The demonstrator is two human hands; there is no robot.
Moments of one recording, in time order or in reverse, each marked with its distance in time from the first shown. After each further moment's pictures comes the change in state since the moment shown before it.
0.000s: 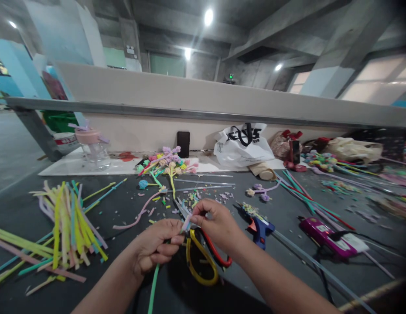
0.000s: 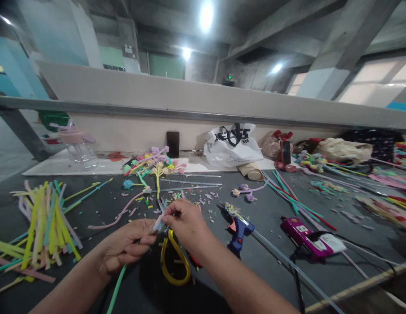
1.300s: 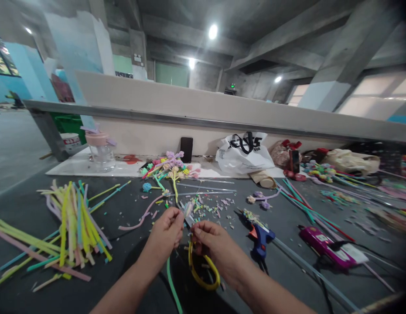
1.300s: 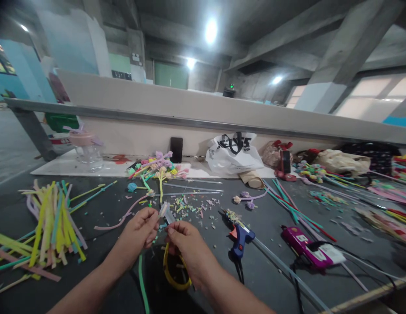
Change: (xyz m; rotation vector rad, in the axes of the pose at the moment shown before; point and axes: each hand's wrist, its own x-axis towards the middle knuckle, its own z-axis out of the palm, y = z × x) left_hand 0.013 -0.008 0.017 0.369 0.502 0.539; right_hand -0.029 0.009 0.029 0.781 -0.090 0.536
